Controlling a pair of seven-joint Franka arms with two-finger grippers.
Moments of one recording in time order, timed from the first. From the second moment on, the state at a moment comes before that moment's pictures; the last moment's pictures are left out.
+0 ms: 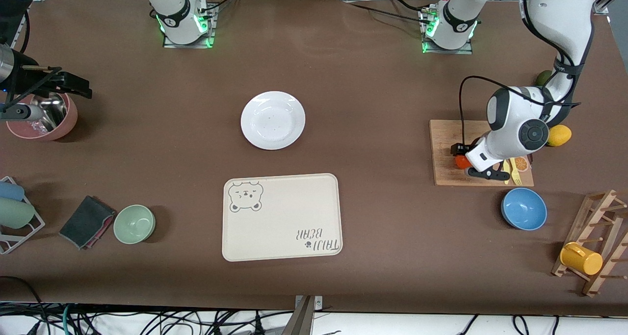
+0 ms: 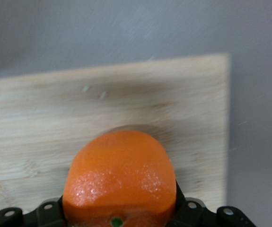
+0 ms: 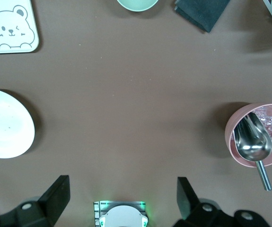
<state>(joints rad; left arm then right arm) -0.06 0.40 0.00 -2.11 -0.02 2.32 0.05 0.15 0.08 -0.16 -1.54 -0.03 1.41 -0.03</state>
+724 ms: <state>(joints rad) -0.59 0.47 -0.11 -1.76 -0.09 2.17 -0.97 0.15 0.08 -0.16 -1.54 -0.03 1.41 -0.03</state>
